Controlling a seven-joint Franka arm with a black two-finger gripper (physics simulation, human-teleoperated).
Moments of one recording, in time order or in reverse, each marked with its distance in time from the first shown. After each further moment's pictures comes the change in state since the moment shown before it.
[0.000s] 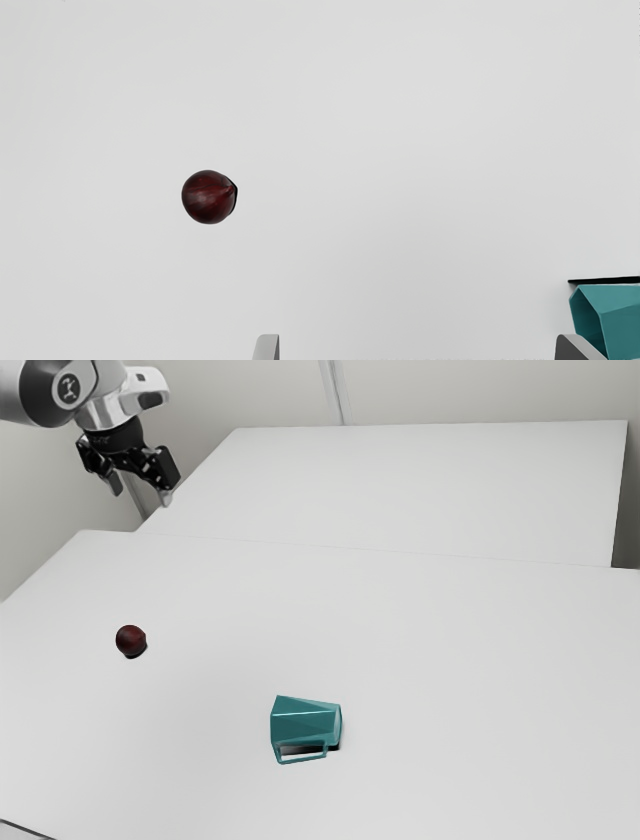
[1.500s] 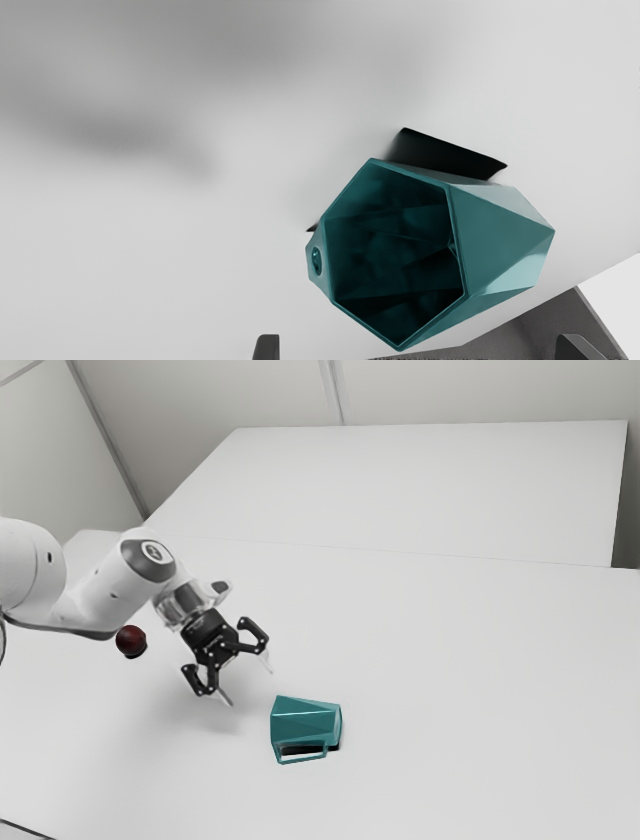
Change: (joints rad) arm 0.114 0.299 0.046 -0.508 -0.912 0.033 -0.178
